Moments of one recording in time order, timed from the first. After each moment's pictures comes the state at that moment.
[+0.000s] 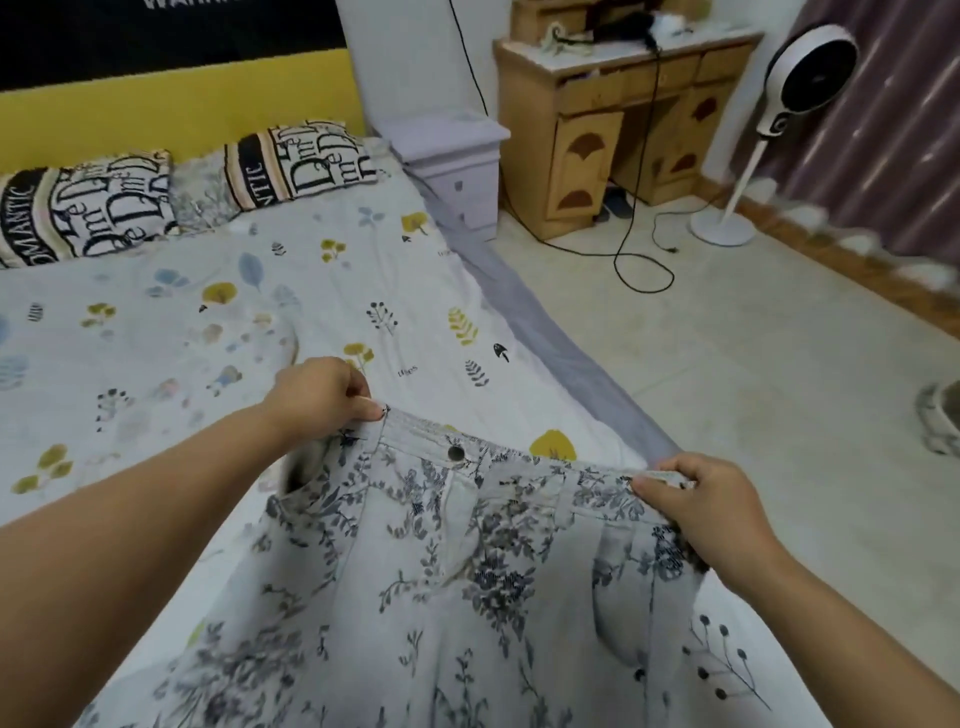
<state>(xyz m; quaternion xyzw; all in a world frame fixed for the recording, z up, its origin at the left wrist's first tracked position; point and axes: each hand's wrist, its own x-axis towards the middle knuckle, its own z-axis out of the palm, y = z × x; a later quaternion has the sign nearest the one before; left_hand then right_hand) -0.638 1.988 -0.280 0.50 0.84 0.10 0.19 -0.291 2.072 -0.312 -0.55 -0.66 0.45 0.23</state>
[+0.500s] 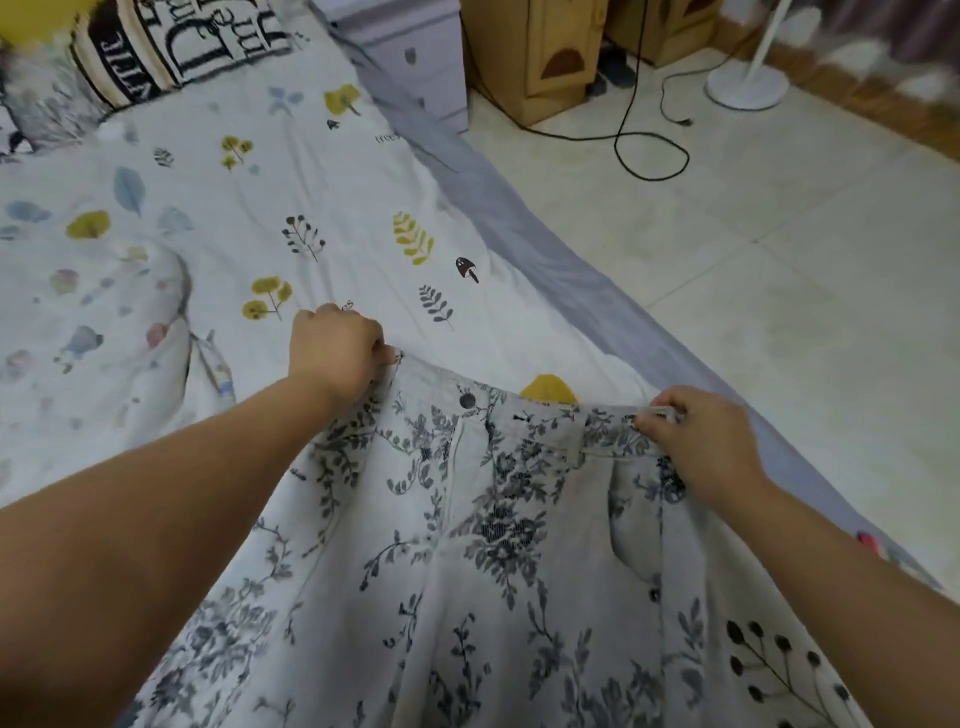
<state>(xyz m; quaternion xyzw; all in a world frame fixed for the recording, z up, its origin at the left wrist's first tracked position) -0.636 2.121 -0.460 0.58 0.81 -0.08 -0.05 -0.311 2.189 -0.495 -0.60 -0.71 0.33 0.17</state>
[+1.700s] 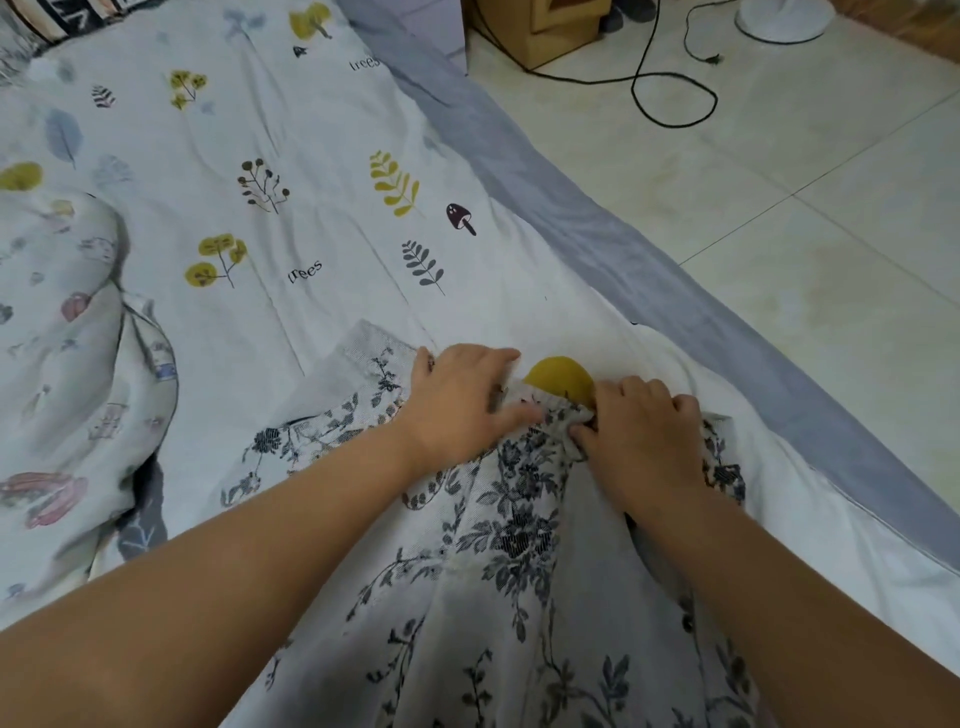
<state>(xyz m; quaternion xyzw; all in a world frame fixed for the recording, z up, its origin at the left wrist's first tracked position) -0.553 2.141 -0.549 0.64 0.74 0.05 0.22 -0.379 2.184 -0.555 -0.53 -0.84 0.11 -0.04</state>
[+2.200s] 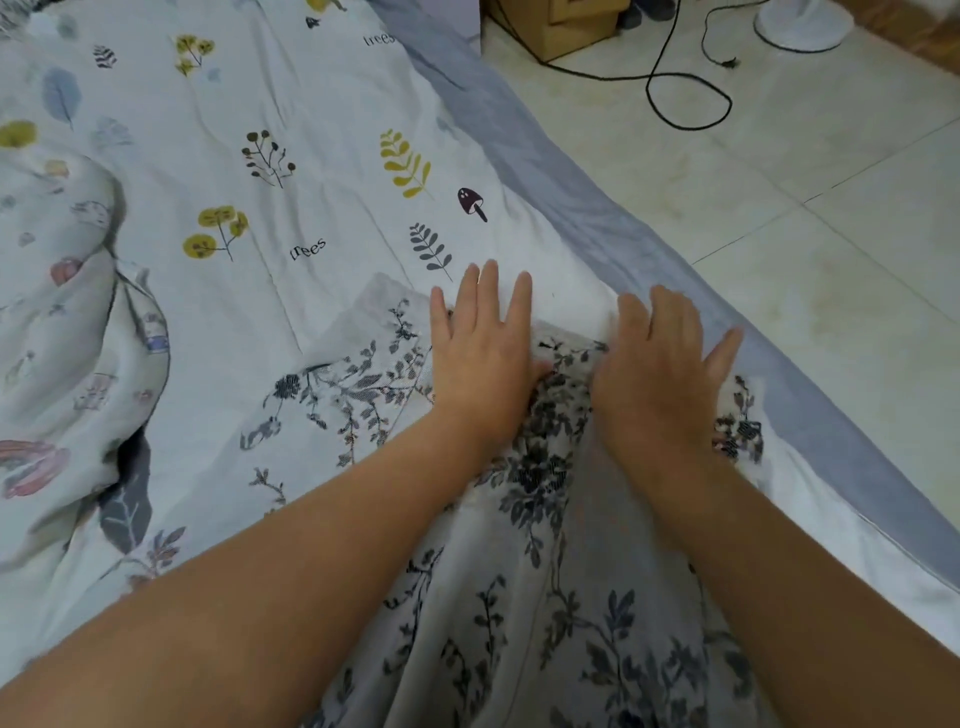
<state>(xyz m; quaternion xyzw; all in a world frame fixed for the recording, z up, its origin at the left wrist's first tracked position) -0.523 2.162 -0.552 0.59 0.80 0.03 0.01 -0.397 2.198 -0.544 -0.58 -0.81 0.05 0.09</state>
